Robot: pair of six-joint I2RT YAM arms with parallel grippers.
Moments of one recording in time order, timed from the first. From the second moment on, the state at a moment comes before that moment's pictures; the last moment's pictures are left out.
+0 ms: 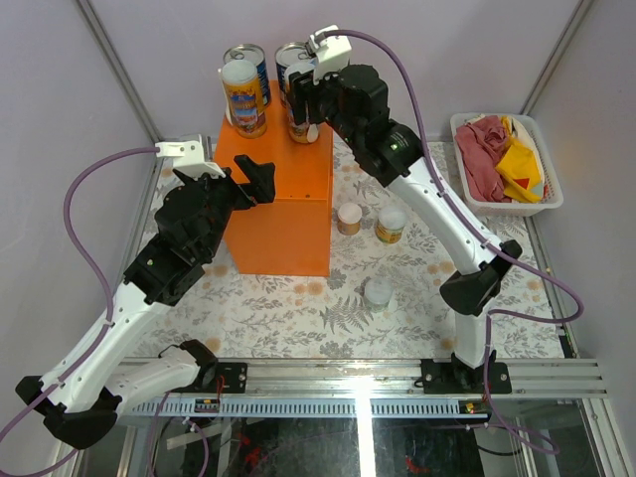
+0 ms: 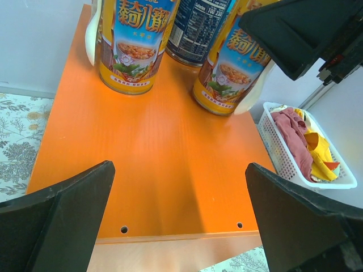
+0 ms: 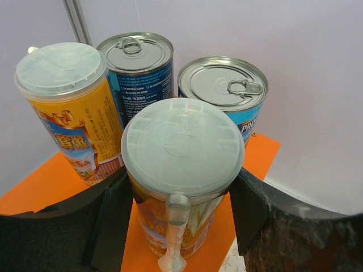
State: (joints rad) left arm -0.64 0.94 1.18 -0.24 -0.45 -0.36; right arm 0.76 1.94 2.34 -0.39 0.21 -0.03
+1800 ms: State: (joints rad) left arm -0.63 0.94 1.18 -0.24 -0.46 -0.36; right arm 0.78 1.68 1.99 -0.15 0.27 -0.07
